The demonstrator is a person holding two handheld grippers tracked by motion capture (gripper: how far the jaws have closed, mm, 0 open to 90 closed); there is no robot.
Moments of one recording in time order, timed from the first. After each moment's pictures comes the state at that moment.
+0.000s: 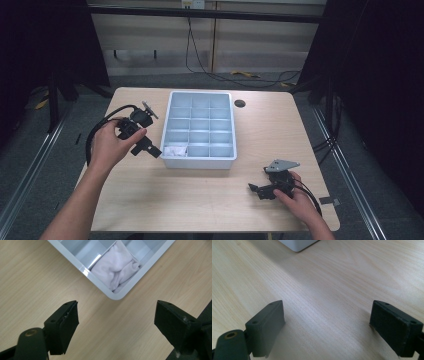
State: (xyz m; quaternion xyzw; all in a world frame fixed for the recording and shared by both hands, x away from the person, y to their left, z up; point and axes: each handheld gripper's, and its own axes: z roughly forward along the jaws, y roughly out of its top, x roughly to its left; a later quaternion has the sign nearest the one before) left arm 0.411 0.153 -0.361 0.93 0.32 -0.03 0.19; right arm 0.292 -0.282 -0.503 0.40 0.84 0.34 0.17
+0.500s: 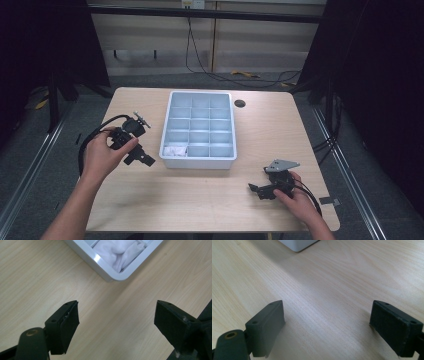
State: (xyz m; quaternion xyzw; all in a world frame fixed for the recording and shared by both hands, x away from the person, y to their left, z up) left arm 0.397 0.173 -0.382 0.92 0.33 -0.04 0.20; right arm 0.292 -0.282 -0.503 0.40 0.83 0.34 0.17
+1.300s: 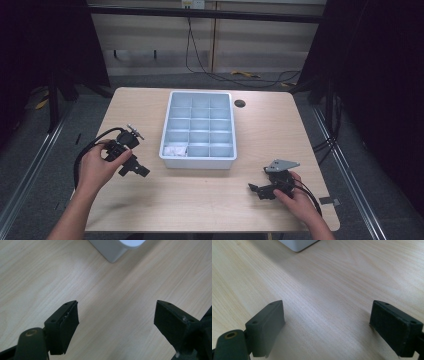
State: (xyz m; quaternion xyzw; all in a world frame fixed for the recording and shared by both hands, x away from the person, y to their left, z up) left arm 0.384 0.191 -0.416 0.92 0.34 -0.06 0.20; right arm 0.292 -0.282 -0.503 0.40 0.84 0.34 0.17
